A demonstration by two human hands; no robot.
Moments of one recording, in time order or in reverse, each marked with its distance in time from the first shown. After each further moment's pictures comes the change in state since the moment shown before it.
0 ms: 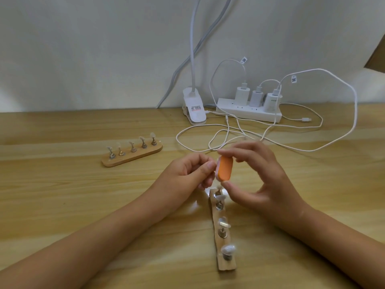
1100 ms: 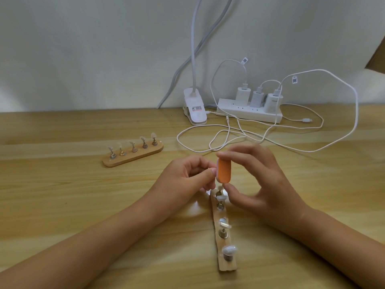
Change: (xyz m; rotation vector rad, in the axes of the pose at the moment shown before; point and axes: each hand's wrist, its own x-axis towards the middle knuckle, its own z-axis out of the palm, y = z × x) left_hand -0.001 -0.004 -0.002 0.044 0.030 -0.034; right_hand -0.003 0.003 0.002 -0.110 -0.024 -0.065
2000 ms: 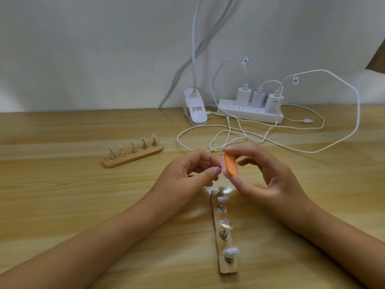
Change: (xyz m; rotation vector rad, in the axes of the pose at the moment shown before) left_hand -0.002 0.001 0.000 0.013 0.027 0.097; right_hand 0.002 0.005 -0.004 0.423 -0.015 0.219
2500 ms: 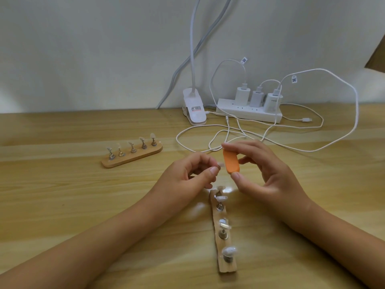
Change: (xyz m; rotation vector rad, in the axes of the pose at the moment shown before) left_hand 0.000 -0.001 0.002 0.016 -0.018 -0.029; right_hand 0.000 0.000 -0.001 -0.049 -0.006 -0.017
